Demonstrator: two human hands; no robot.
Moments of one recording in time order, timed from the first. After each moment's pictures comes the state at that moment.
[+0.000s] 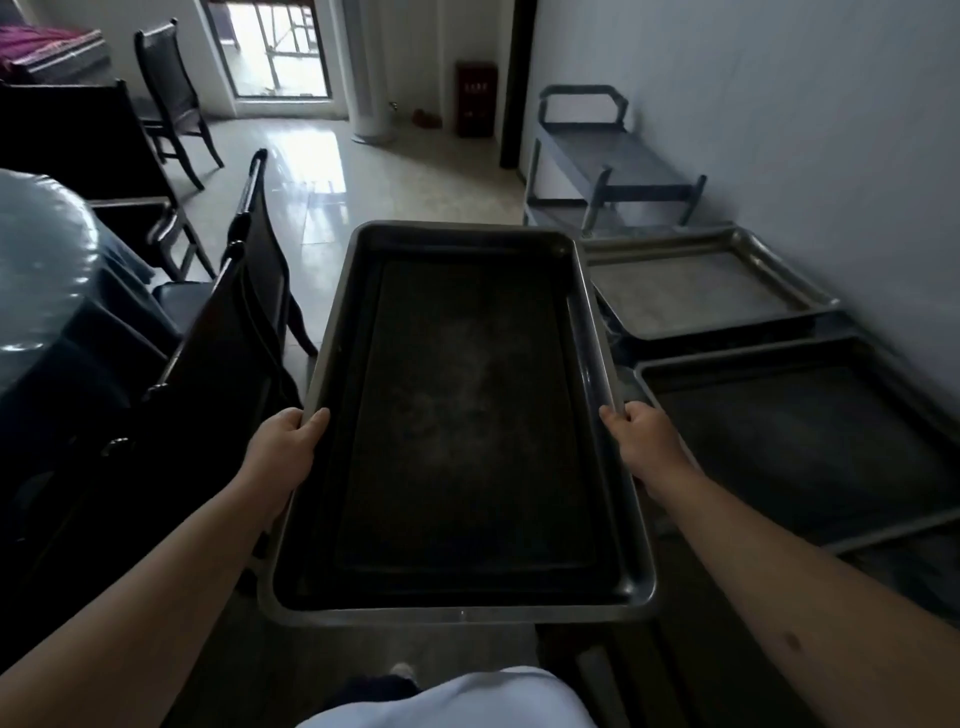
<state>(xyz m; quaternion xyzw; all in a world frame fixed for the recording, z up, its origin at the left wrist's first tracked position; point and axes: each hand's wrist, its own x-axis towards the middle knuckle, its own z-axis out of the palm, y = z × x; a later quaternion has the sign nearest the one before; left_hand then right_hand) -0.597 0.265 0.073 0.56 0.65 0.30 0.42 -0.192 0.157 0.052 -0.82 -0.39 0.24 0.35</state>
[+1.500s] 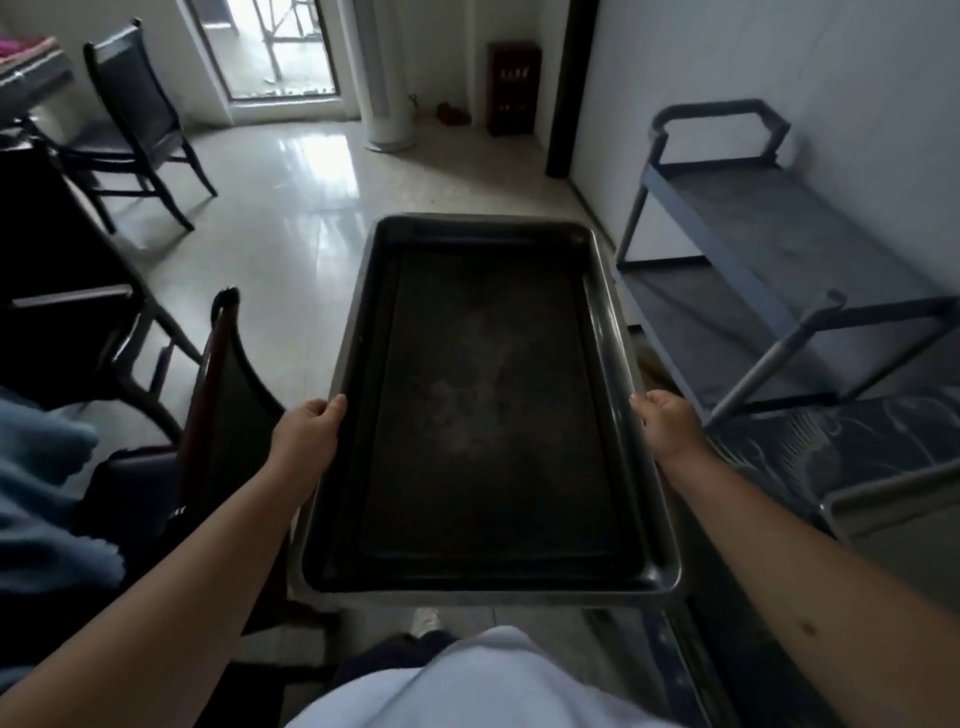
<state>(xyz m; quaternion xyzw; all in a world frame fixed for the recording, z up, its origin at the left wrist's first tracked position) -0.512 1.055 0.045 0.54 0.67 0.28 0.42 -0.117 0.943 0.026 -0.80 -0.33 0.28 0.42</state>
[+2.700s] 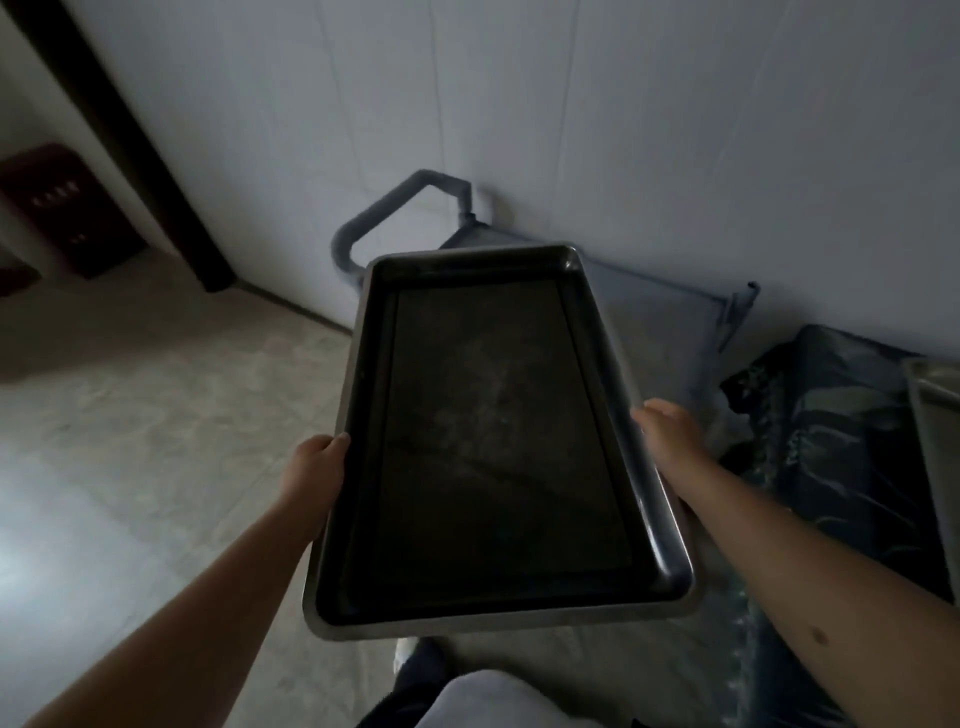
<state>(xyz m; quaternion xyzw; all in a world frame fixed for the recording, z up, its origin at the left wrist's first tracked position) 0.062 1.584 0.028 0.77 0.42 0.06 0.48 0.255 1.214 0.017 -0.89 0.04 0.09 0.45</state>
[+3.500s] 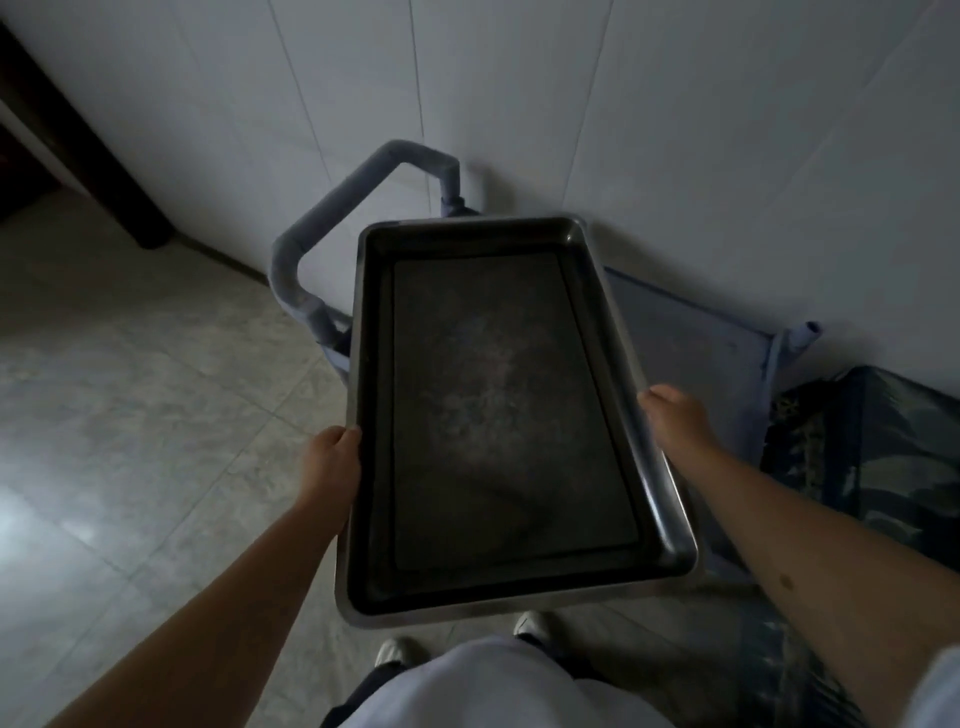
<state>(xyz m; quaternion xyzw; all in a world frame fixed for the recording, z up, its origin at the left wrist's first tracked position) 0.255 1.621 0.011 0.72 0.46 0.01 0.53 0.450 1.271 -0.023 -0.90 0.07 0.10 0.41</state>
